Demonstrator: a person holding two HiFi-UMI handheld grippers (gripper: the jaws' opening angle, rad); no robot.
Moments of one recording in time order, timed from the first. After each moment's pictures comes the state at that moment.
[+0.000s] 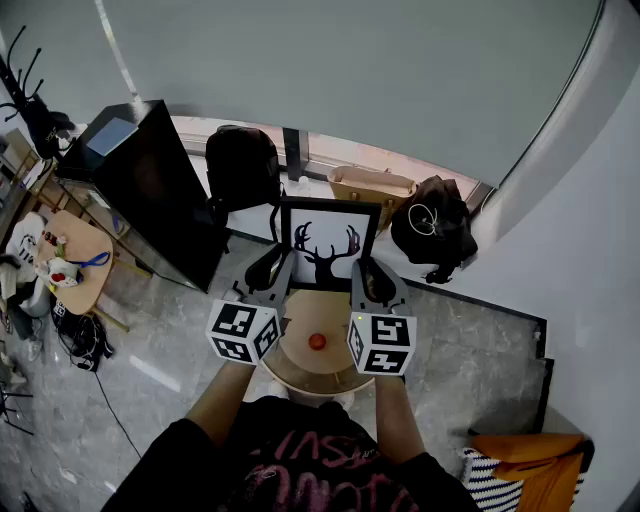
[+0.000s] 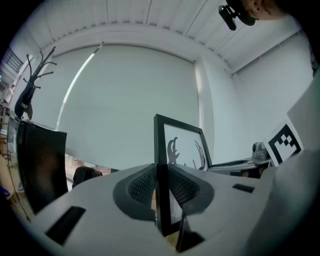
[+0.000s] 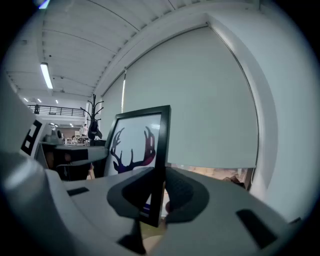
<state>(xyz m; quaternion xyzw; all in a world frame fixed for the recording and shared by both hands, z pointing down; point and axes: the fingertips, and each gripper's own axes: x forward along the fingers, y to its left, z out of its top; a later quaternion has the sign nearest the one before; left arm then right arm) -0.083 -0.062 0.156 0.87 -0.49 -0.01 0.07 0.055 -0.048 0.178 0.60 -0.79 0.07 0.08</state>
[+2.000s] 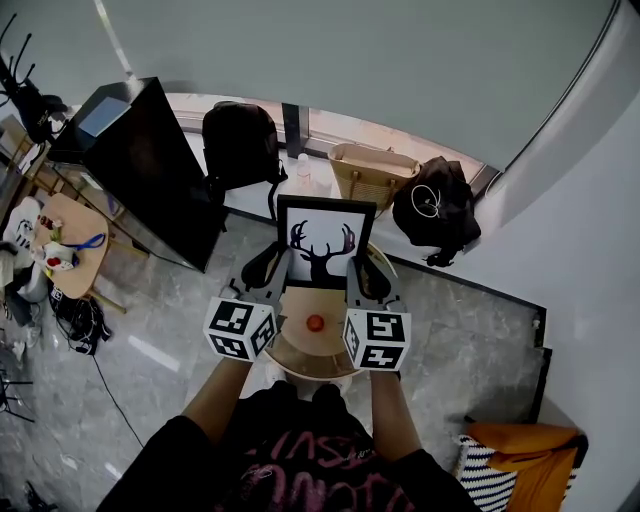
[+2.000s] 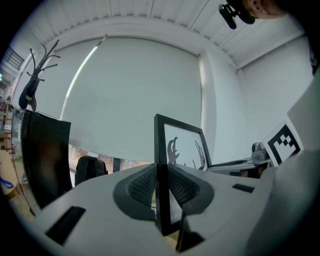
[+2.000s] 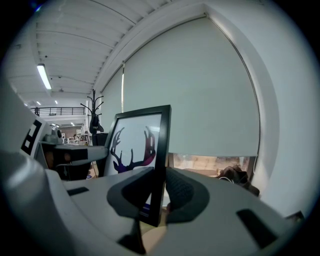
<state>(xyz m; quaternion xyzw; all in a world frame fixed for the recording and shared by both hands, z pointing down) -0.086 -0.069 0.197 0.86 -0.50 0.03 0.11 0.052 -0.056 0.220 0.59 -0.79 0.12 0.11</state>
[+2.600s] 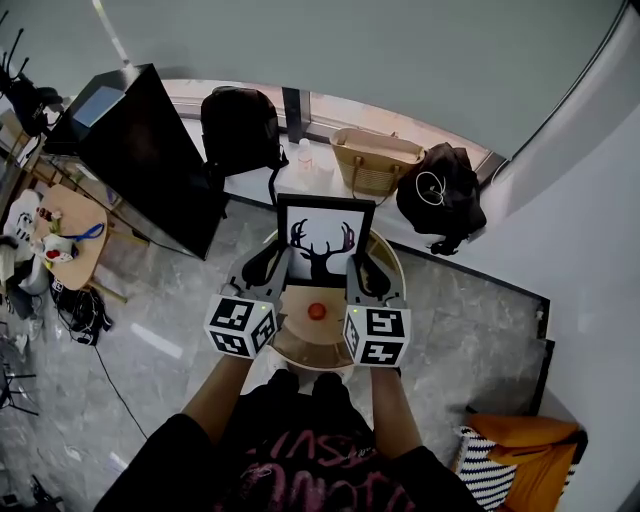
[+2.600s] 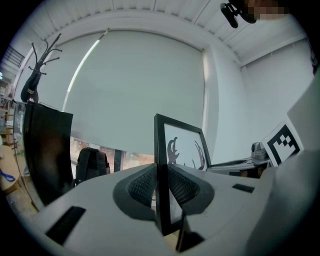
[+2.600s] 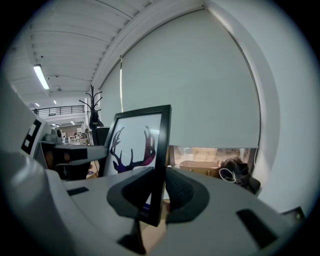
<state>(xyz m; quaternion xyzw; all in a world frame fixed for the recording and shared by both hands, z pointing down) -0.088 -0.073 0.230 0.85 -0.50 0.05 0.14 0.050 -0.060 0.253 0.58 -0.79 0.15 0.13</state>
